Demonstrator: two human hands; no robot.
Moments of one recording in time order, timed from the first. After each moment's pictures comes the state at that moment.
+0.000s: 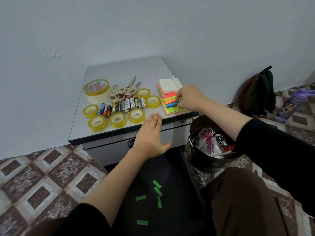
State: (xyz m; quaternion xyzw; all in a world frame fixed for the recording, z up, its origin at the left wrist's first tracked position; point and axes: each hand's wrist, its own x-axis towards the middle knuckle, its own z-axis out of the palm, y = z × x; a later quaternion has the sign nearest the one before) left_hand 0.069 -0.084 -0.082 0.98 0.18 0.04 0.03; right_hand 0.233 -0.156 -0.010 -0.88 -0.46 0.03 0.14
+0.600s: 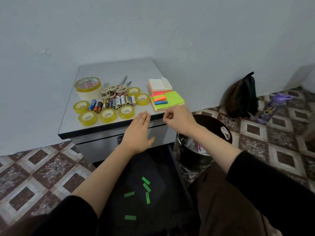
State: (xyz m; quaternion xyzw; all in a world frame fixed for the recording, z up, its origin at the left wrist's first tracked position) left_hand 0.060 -0.091 -0.083 0.98 0.18 0.05 0.05; right_hand 0.179 -0.202 -0.046 -0.86 -0.44 0.03 0.27
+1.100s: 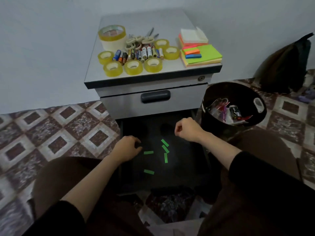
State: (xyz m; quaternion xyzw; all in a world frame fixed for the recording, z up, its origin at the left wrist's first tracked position) left_hand -0.085 -0.083 -0.198 0.91 0.33 -0.13 0.19; right_hand 0.118 -0.208 -0.187 -0.83 -0.46 0.26 0.16
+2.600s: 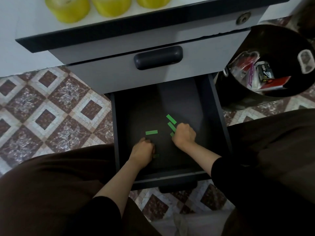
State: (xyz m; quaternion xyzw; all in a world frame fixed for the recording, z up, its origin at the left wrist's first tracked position) left_hand -0.071 -0.097 -0.339 0.92 0.24 -0.27 0.17; right_hand 0.065 -0.173 -0.325 -0.91 -0.24 0.34 0.06
